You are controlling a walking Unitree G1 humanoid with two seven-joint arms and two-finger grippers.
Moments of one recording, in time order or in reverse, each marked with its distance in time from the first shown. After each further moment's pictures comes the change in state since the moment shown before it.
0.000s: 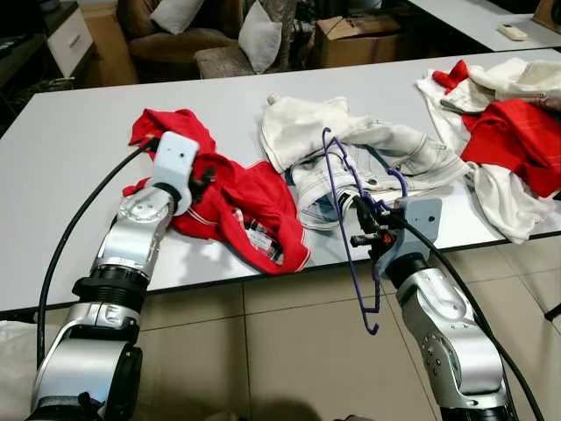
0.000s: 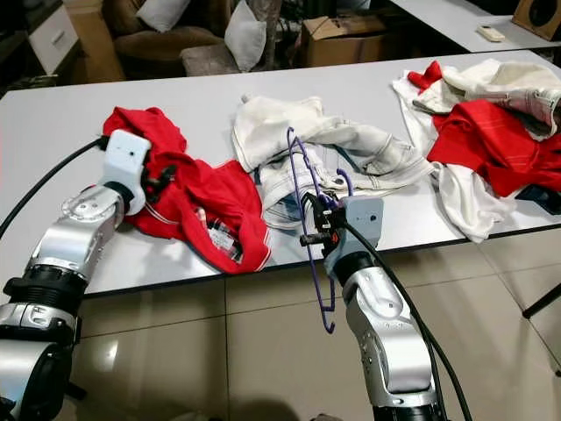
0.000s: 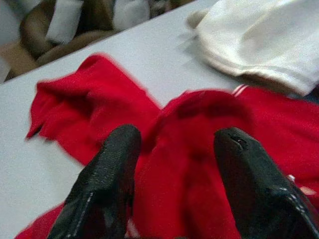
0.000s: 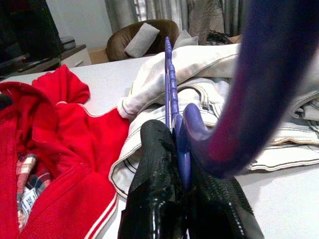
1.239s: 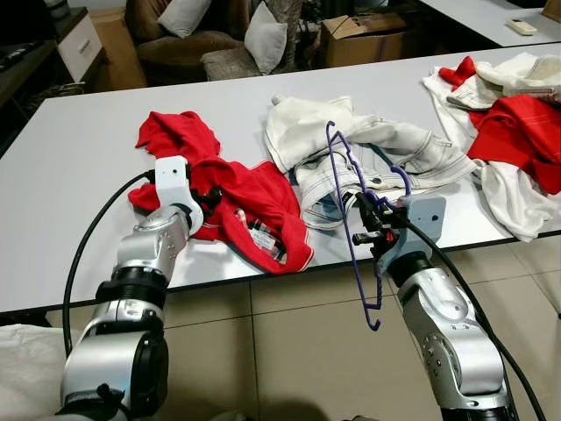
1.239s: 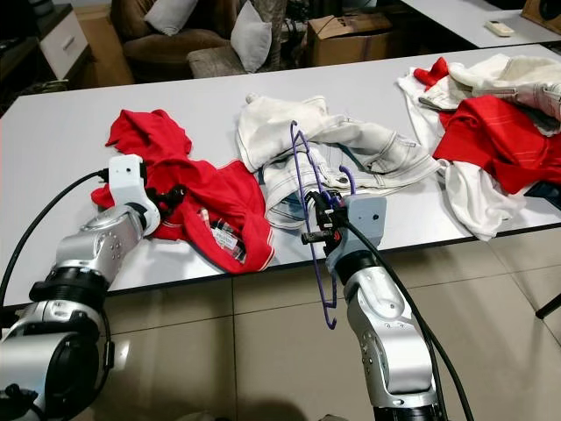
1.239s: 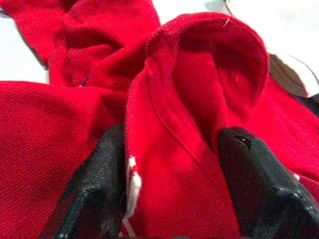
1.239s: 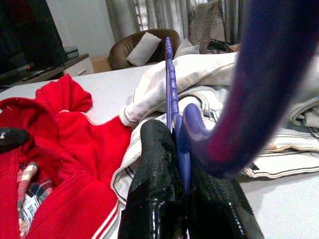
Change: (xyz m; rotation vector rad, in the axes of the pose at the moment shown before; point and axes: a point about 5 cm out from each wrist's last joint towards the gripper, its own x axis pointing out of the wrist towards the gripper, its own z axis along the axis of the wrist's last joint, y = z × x) left arm 0.009 -0.022 -0.031 -0.495 0.151 0.020; right arm -0.001 0.001 0.003 -0.015 -0.031 -0.003
